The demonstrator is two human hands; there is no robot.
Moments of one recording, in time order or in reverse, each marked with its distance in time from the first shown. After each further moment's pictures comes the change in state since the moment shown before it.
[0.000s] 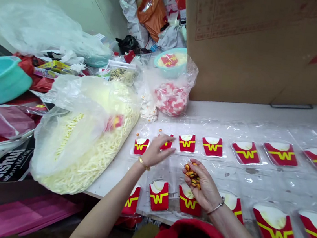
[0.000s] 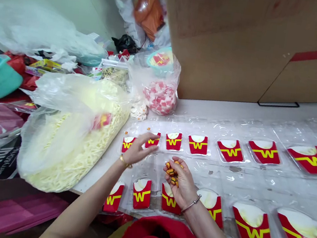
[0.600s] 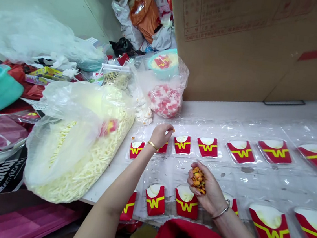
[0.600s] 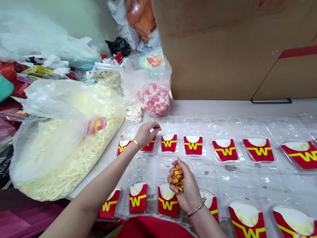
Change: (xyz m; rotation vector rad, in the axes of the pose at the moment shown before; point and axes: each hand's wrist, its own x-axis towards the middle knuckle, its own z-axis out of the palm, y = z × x) left_hand 0.081 -0.032 0.027 0.133 0.100 -0.033; right_hand -0.002 -0.022 -0.021 0.038 -0.124 0.037
